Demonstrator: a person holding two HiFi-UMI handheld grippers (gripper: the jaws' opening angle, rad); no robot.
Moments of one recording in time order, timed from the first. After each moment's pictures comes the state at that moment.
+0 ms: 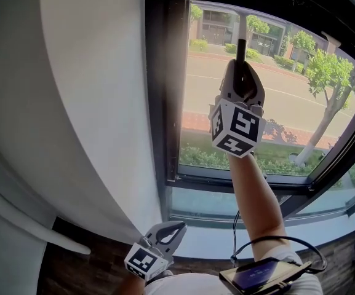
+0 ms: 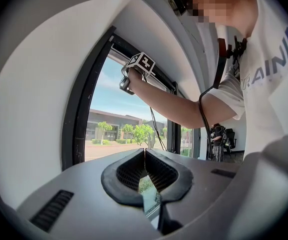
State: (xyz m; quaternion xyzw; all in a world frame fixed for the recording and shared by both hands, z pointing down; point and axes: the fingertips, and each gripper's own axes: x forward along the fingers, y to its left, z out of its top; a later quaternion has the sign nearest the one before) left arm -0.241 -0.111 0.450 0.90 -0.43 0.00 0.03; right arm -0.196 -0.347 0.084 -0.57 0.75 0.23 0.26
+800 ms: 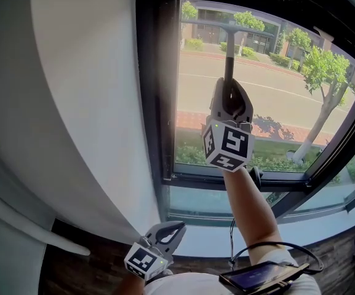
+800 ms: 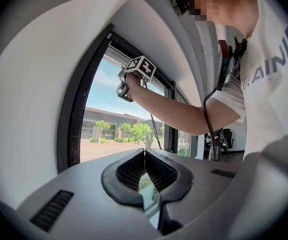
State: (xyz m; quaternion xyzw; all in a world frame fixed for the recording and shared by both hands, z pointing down) left arm -0.228 -0.109 0.455 0.91 -0.42 0.00 0.03; right arm -0.194 -0.342 0.136 -0.55 0.77 0.21 0.24
